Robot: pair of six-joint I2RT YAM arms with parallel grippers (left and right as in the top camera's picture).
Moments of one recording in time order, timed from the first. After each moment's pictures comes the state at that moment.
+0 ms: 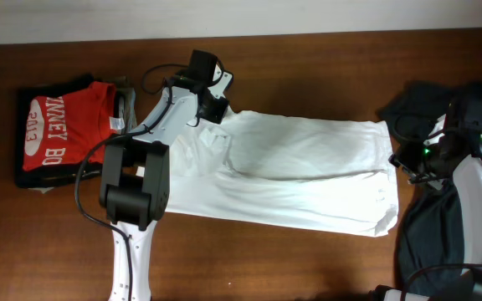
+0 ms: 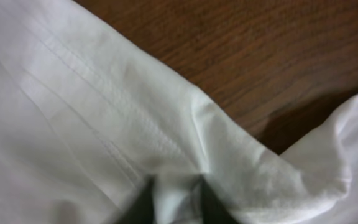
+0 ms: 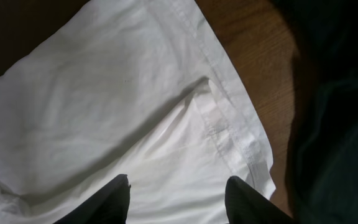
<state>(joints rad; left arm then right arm) -0.30 2.35 1.85 -0.66 0.08 0.18 -0.34 1.45 1.18 -1.03 -0.19 0.34</state>
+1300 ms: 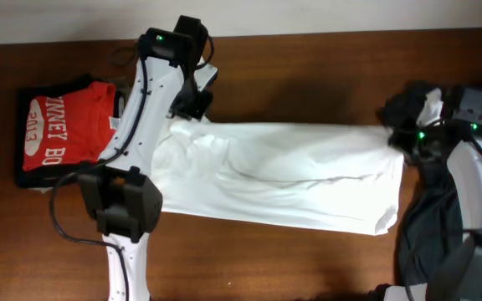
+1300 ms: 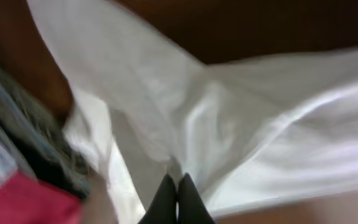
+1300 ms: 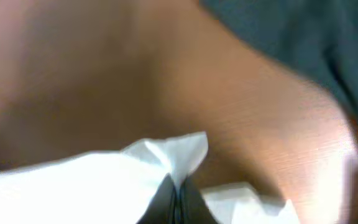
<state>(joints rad) -0.30 2.23 2.28 -1.55 -0.04 0.17 -0.34 1.57 1.18 -0.80 -0.29 0.20</state>
